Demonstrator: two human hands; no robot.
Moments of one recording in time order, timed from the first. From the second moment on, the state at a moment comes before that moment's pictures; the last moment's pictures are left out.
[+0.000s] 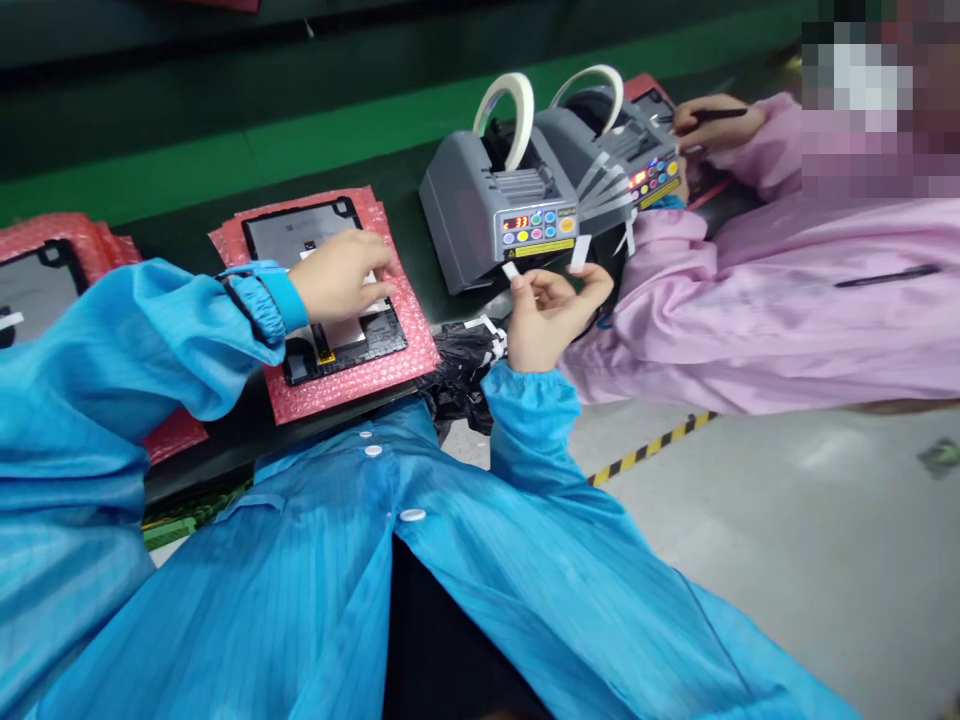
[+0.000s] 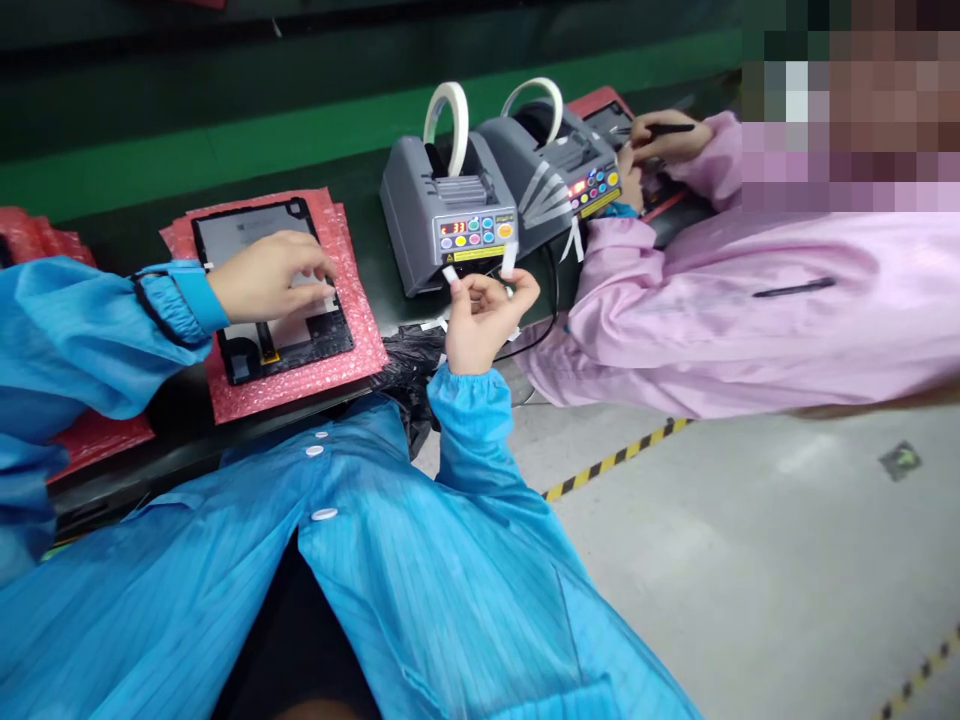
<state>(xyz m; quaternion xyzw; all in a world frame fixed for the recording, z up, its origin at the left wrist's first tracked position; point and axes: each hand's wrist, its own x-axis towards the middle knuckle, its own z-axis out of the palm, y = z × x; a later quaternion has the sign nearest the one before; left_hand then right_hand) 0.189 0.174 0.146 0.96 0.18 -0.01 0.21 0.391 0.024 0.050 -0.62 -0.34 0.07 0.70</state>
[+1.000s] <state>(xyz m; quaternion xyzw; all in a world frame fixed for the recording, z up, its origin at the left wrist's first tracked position) 0.186 0.178 0.134 0.88 0.38 -0.05 0.27 0.339 0.100 0.074 -0.59 -0.29 0.45 0.60</state>
